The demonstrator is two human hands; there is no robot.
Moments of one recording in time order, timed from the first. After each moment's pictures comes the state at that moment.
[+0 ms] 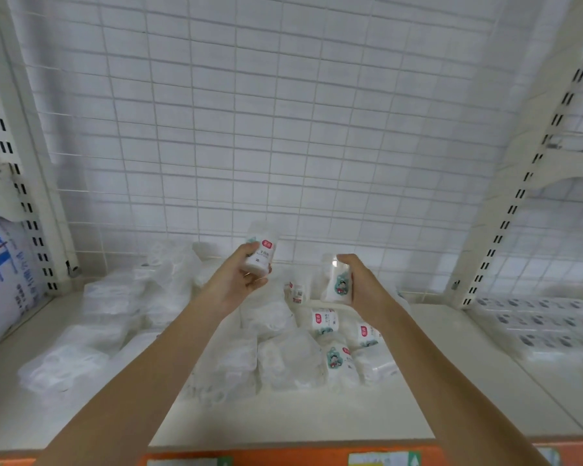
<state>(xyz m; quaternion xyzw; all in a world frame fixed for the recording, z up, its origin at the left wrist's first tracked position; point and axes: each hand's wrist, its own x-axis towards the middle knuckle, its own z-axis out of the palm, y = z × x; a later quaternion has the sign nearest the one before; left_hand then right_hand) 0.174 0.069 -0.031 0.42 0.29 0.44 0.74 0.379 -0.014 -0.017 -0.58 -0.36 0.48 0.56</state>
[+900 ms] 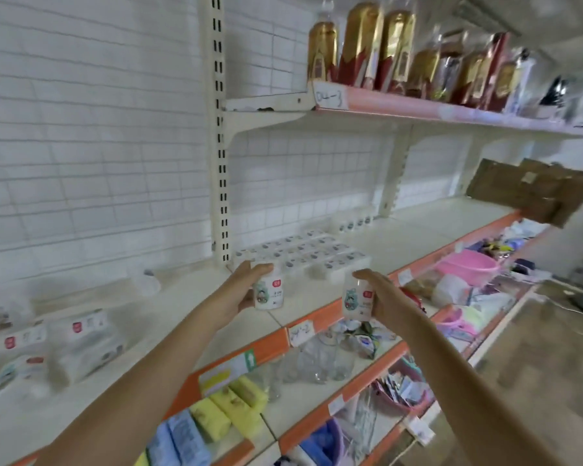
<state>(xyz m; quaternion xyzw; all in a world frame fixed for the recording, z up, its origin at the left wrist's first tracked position) 0.539 -0.177 -0.046 0.64 0.21 0.18 0.71 0.682 -0.380 -0.036 -0.65 -0.17 0.28 0.69</state>
